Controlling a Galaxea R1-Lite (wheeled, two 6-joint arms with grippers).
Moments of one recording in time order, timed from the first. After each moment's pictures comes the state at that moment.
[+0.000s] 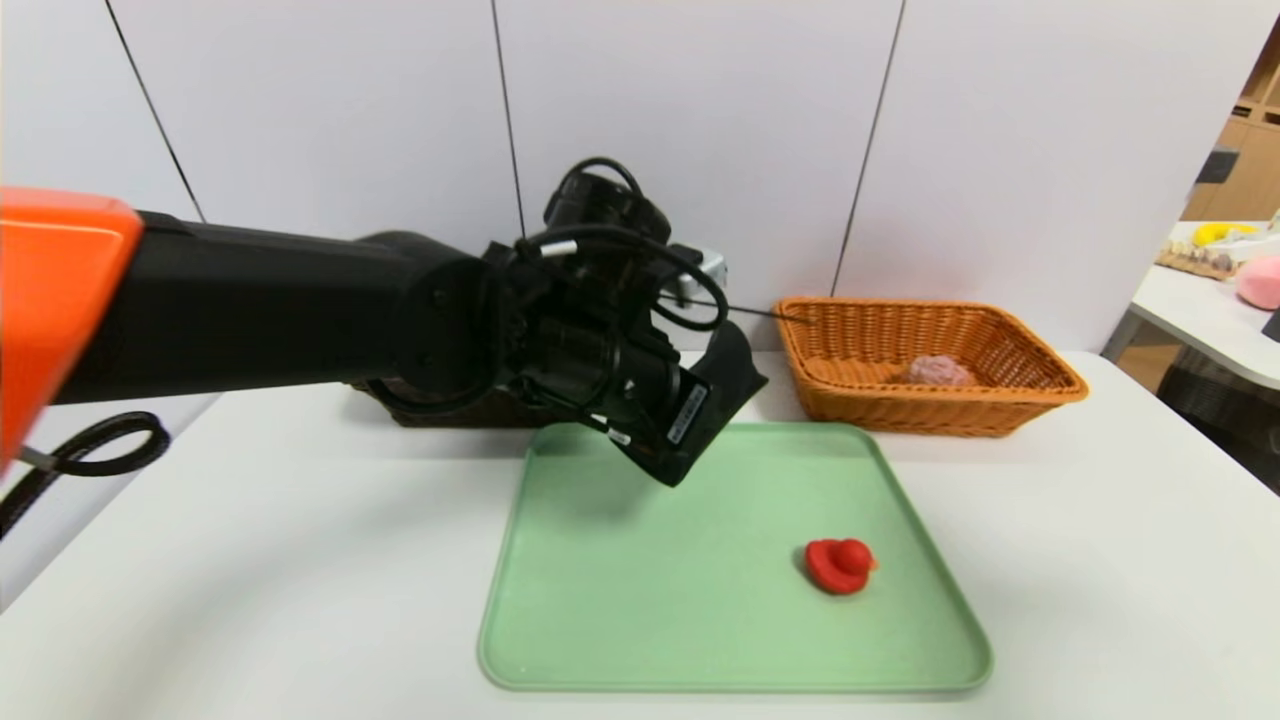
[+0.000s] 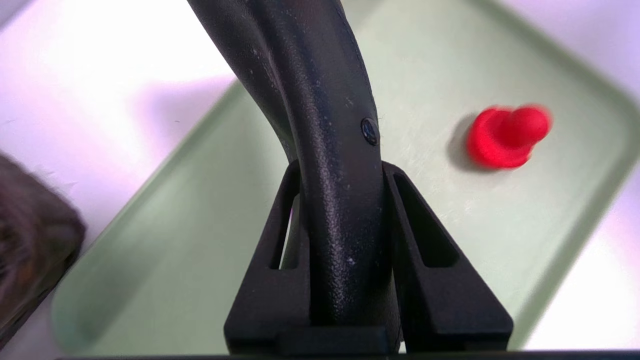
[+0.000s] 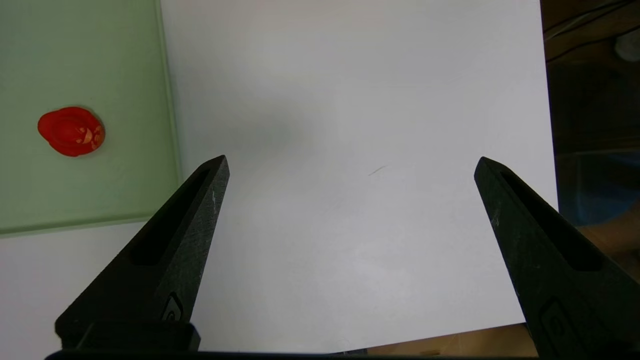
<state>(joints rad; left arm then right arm) -0.72 1.98 -1.64 0.25 -0.17 0.06 -0.07 1.24 -1.41 0.99 -0.11 -0.03</state>
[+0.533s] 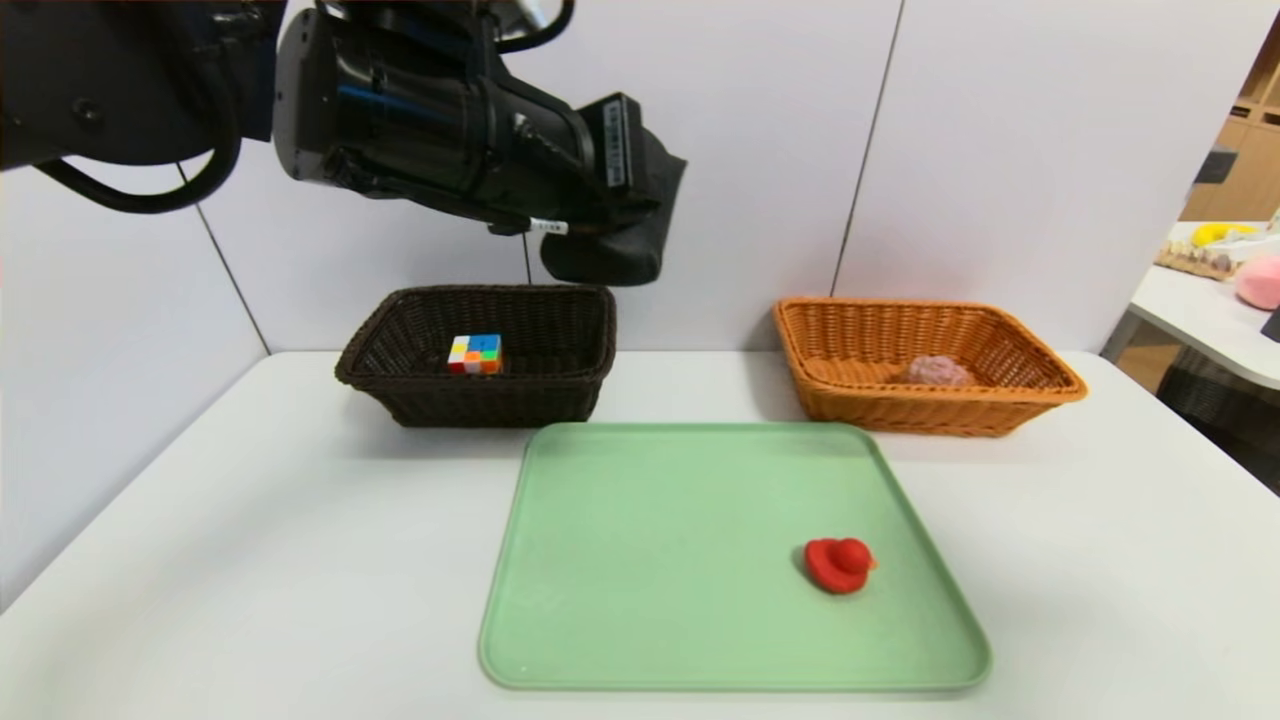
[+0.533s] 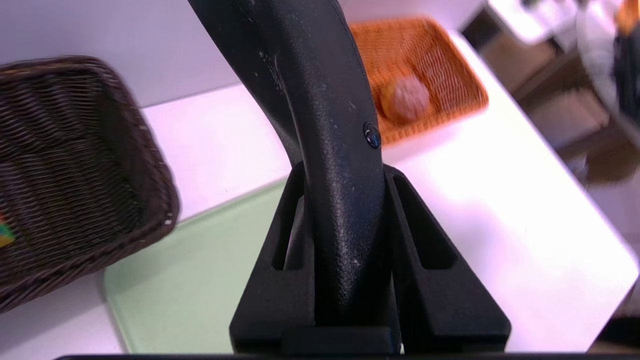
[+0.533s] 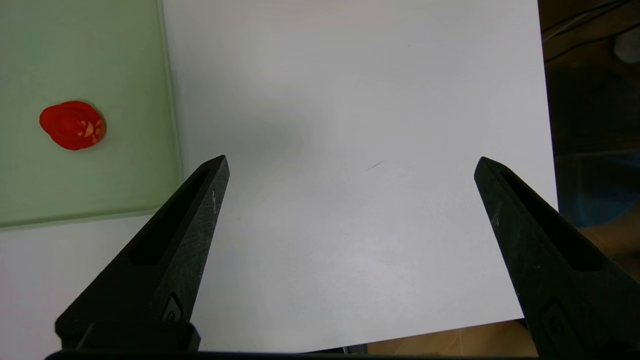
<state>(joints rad) -0.66 1.84 -1.95 0.40 -0.01 -0.39 -0.07 1.21 -1.39 0.99 -0.11 -0.03</state>
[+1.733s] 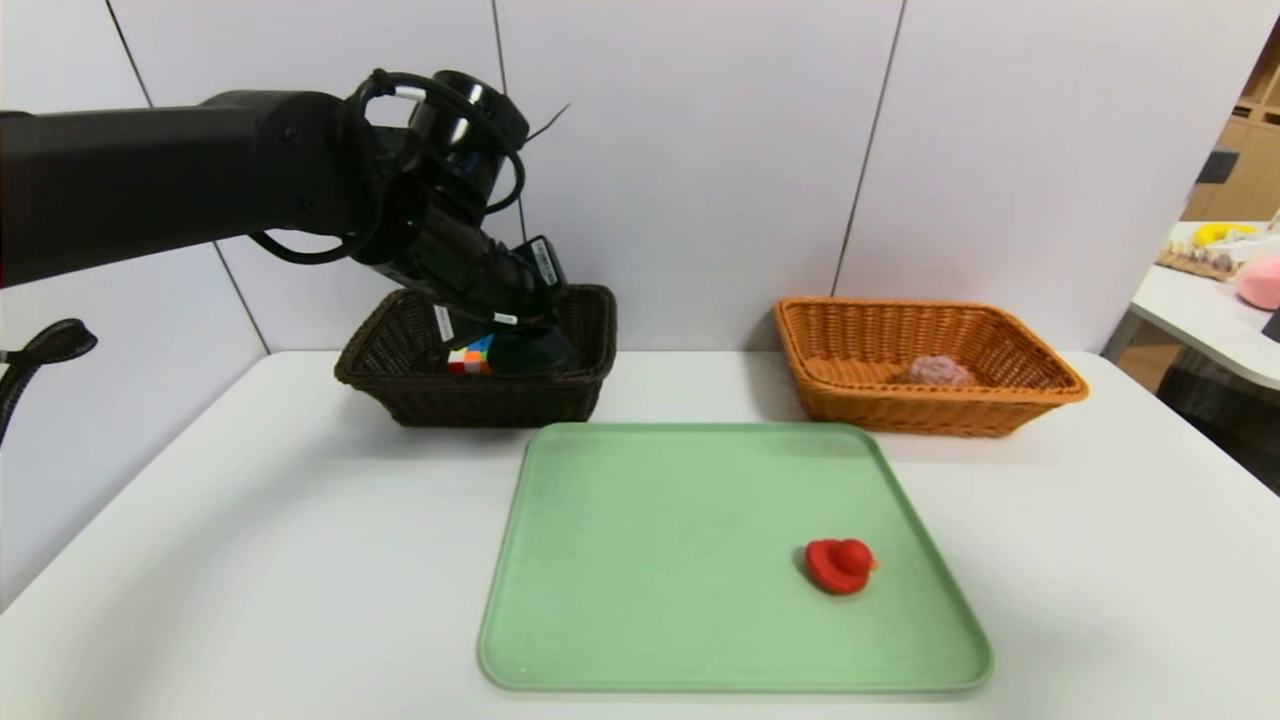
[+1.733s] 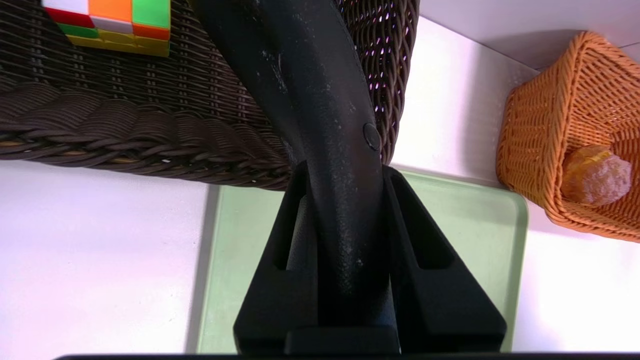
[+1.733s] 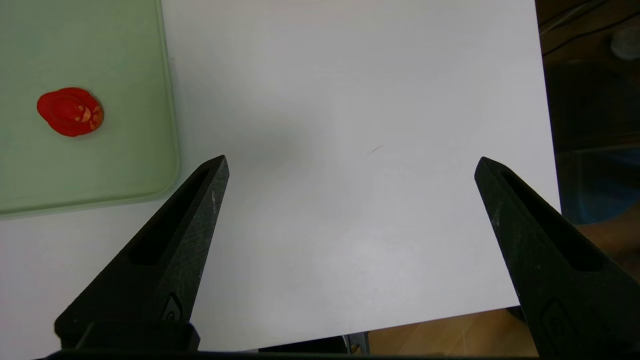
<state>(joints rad) -0.48 2.02 -1.97 0.64 0.09 -0.74 -0.08 1.13 -1.33 0.99 -0.11 -0.02</state>
